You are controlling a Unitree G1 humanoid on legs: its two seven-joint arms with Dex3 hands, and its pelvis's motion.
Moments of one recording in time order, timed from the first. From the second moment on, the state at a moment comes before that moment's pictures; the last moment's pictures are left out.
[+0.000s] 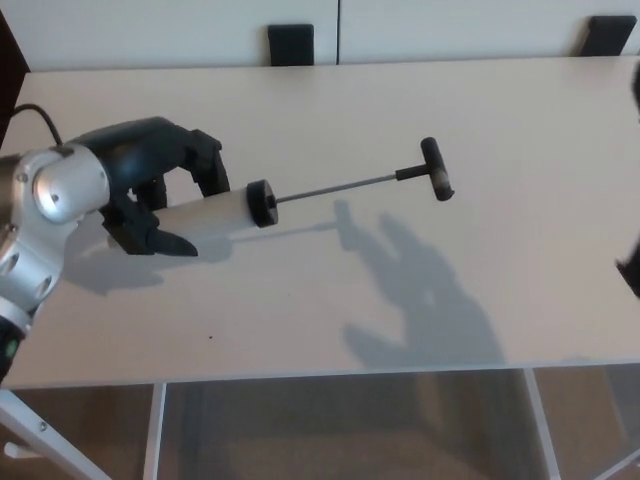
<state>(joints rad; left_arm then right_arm) -0.67 0.60 -0.34 0.40 0.45 0.06 -0.59 -0.03 -0.25 -0.07 -0.21 0.26 -0.32 0.10</state>
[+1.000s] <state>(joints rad) -0.69 0.61 -0.34 0.30 0.26 0.23 -0.99 -0.31 -0.15 -0.01 0.31 0.28 -0.03 0.16</state>
